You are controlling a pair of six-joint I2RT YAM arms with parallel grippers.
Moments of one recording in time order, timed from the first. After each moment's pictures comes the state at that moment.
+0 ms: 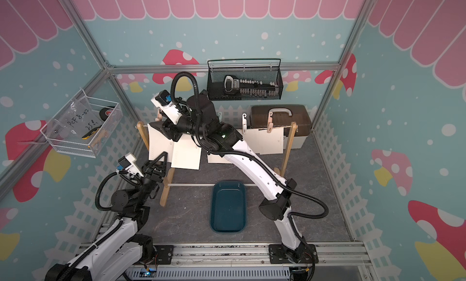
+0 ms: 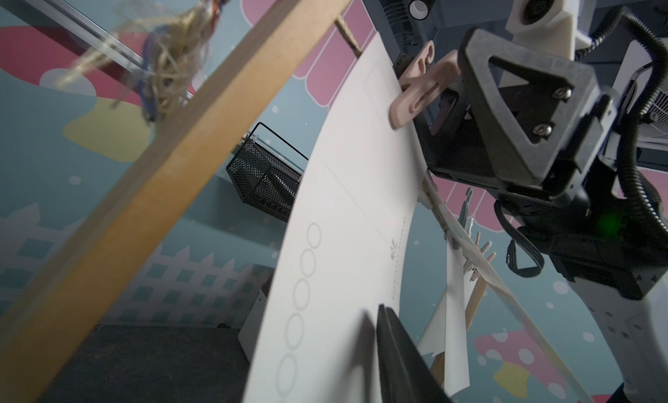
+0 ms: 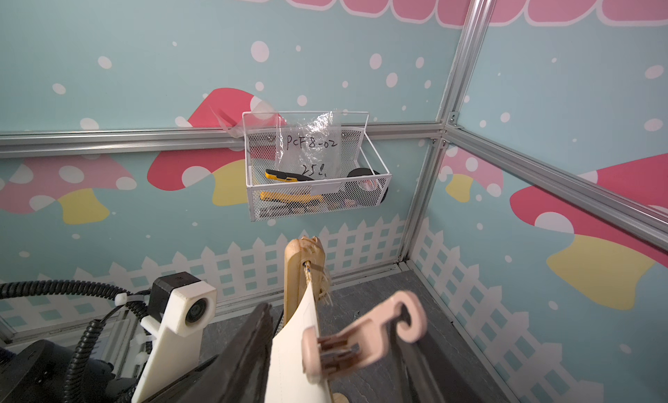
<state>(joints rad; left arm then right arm) -0.14 0.85 0.28 1.11 0.36 -0.82 0.92 2.06 2.53 -0.52 -0.32 -0.12</state>
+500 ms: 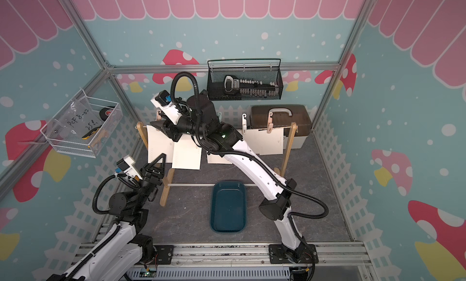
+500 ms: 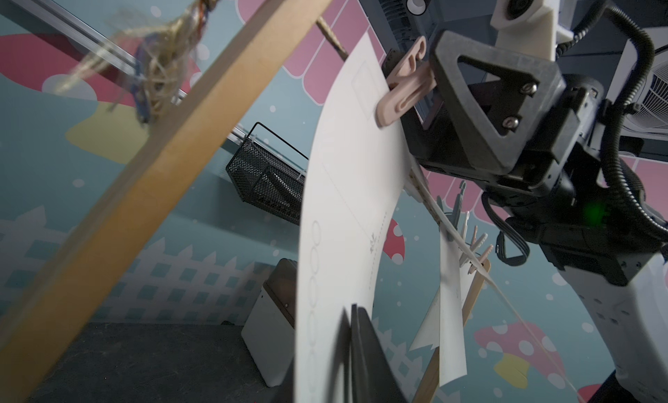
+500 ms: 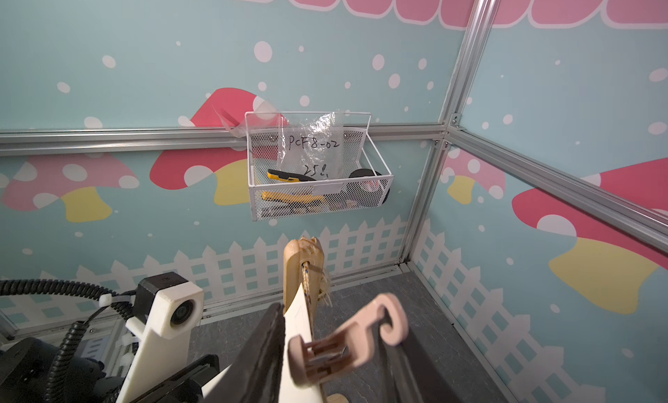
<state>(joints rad) -0.14 0.77 0.27 1.04 0.37 -0.80 0.92 2.06 2.53 -0.52 -0.33 -0.13</state>
